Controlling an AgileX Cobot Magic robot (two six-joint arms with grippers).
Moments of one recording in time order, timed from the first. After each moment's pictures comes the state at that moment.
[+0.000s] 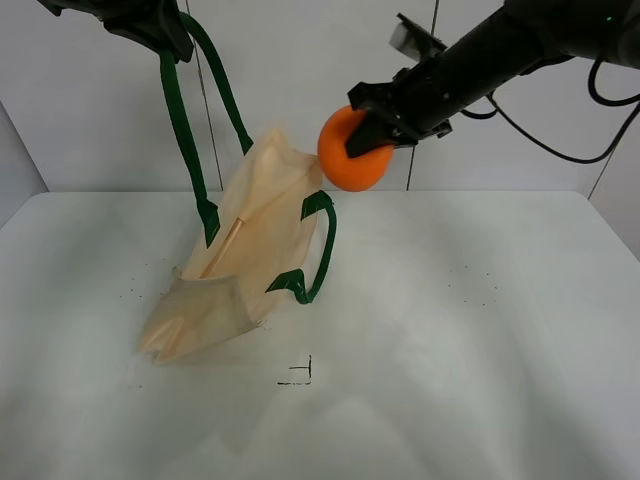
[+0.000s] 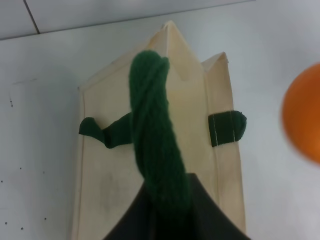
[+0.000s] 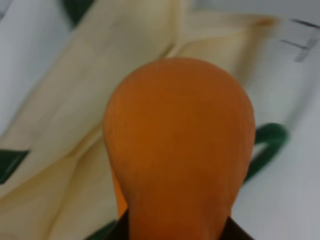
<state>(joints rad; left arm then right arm) -0.36 1.76 -2.05 -0.04 1.18 -0.16 0.32 1.91 -1.70 0.69 0.98 -0.37</state>
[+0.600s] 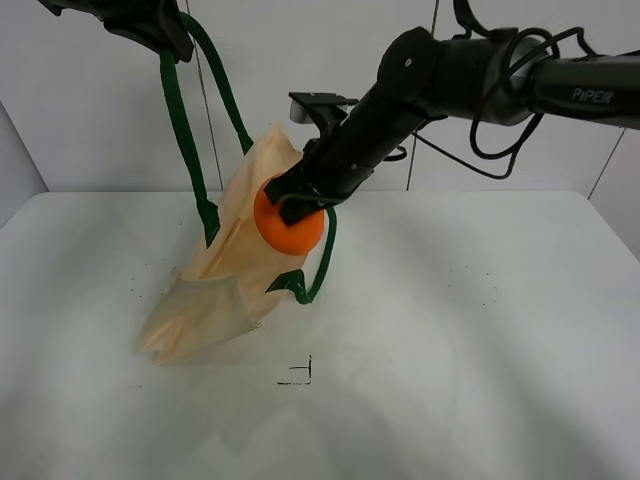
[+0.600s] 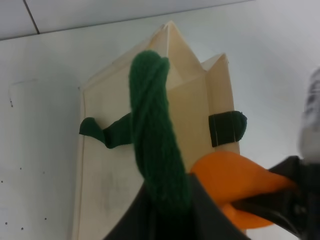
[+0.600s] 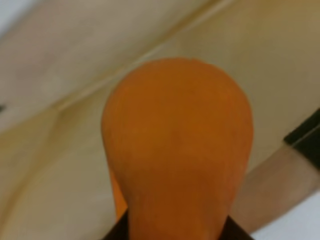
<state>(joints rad) -0.36 1.76 -2.05 -0.04 1.18 -0.16 0.53 2.05 -1.70 0.51 0.86 -0.37</state>
